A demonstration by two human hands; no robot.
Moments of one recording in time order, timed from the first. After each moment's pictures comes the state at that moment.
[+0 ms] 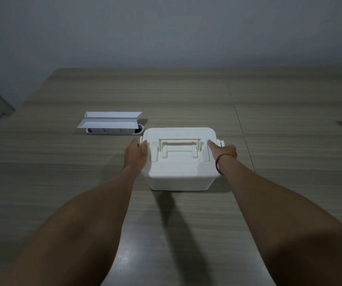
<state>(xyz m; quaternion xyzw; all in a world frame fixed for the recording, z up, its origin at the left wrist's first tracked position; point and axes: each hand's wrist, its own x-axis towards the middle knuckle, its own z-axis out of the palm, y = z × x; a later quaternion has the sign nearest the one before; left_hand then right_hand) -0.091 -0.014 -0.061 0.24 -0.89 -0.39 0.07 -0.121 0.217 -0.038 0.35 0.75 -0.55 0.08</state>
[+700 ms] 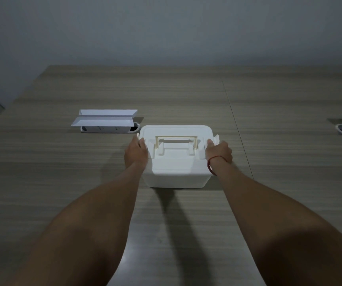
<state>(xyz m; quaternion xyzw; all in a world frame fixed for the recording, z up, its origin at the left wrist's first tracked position) -0.094 -0.001 -0.067 0.27 -0.89 -0.37 0.09 -0.111 0.209 -0.039 0.31 0.85 -0.42 0.05</state>
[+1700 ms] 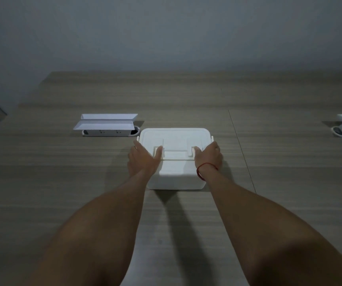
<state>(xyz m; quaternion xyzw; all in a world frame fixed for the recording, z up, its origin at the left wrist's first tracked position) -0.072 0.022 -0.060 0.27 -0.93 -0.26 0.04 -0.099 0.187 -0.050 0.23 0.91 -0.36 -0.01</state>
